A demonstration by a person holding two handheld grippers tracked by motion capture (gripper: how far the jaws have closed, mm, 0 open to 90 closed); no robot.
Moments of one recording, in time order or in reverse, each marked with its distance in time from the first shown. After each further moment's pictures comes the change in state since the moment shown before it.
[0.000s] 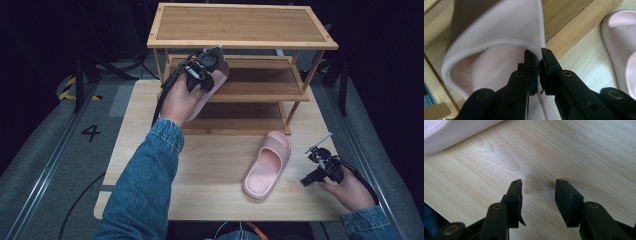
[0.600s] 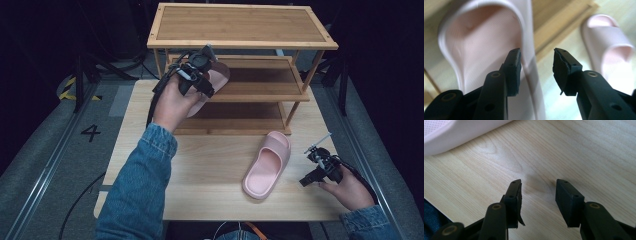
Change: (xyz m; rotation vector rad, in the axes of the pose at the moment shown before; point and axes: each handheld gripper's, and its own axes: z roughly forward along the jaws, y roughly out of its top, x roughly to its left) left arm 0.010 -0.028 -0.028 -0.036 -0.146 -0.044; right arm 0.001 0.003 0.001 -0.004 0.021 -0.013
